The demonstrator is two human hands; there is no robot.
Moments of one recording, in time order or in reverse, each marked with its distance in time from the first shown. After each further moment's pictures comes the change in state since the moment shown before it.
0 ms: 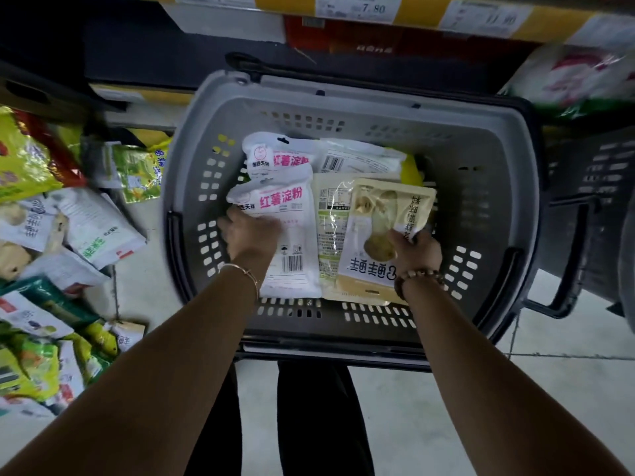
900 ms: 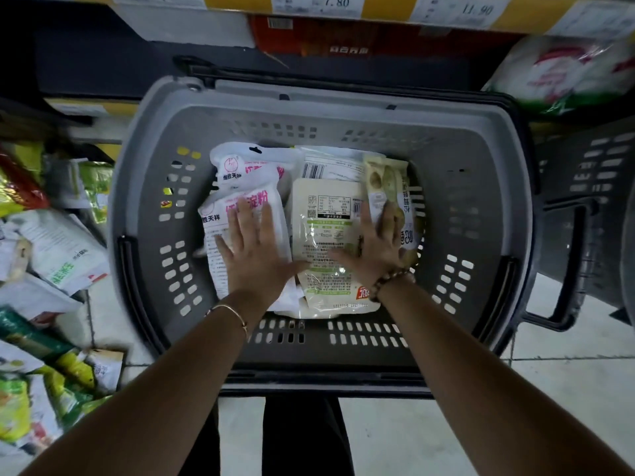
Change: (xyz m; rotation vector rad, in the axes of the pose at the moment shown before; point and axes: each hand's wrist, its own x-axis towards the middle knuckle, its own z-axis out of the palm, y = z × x) left_hand -0.010 -0.013 0.041 0.615 -0.067 0.656; right_hand 0.025 0.003 0.027 -0.545 -0.358 -0.380
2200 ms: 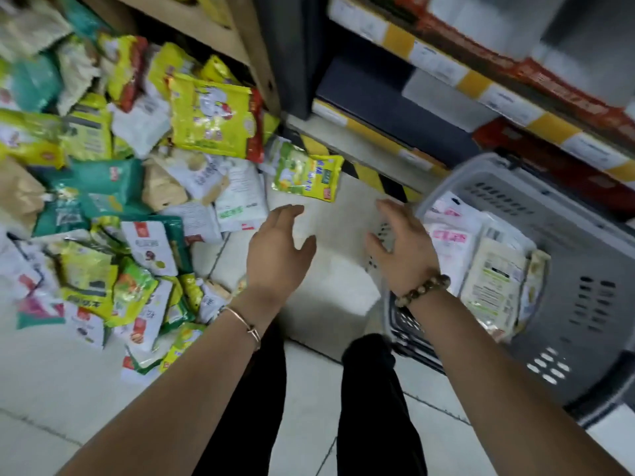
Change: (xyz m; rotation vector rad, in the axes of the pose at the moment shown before) left_hand -0.145 -0.279 -0.158 -0.683 0.463 -0.232; right_hand -0.160 -0.338 0.068 -0.059 0.197 -0.626
